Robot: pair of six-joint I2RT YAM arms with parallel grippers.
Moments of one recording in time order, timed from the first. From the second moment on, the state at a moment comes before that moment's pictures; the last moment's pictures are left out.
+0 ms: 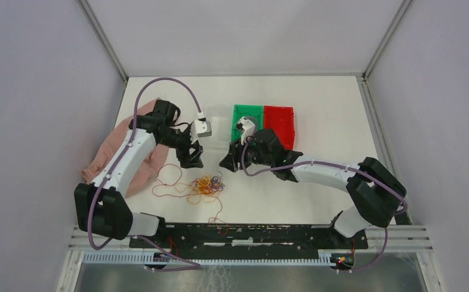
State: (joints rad) left arm -0.24 1.38 1.18 -1.02 0.74 0.97; right arm 0.85 1.53 0.84 0.31 -0.25 0.49
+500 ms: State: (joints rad) left arm -0.18 1.28 1.12 -1.04 0.79 1.00; right arm 0.86 1.81 0.94 0.27 -0.42 0.45
